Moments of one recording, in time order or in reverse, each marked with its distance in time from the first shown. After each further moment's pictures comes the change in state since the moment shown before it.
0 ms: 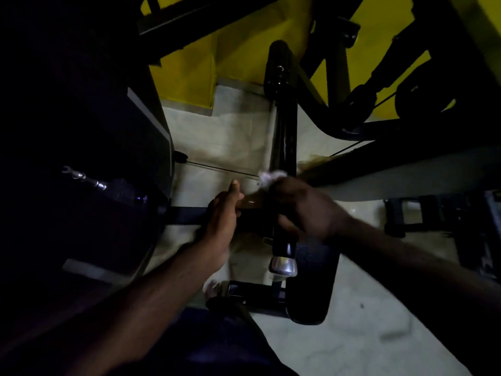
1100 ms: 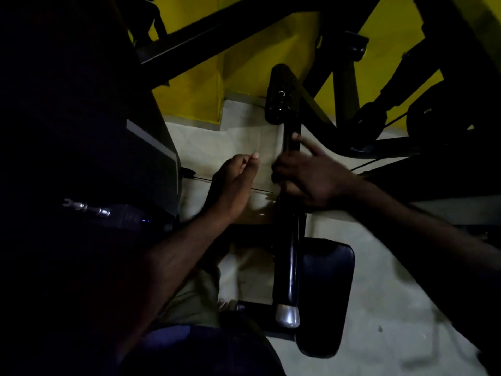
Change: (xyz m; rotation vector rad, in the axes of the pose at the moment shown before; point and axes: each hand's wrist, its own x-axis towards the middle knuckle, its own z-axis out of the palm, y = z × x) left_hand 0.082 0.078 0.030 0.431 -0.009 0.460; right_hand 0.048 0.123 -0.025 -0.338 -0.102 -0.010
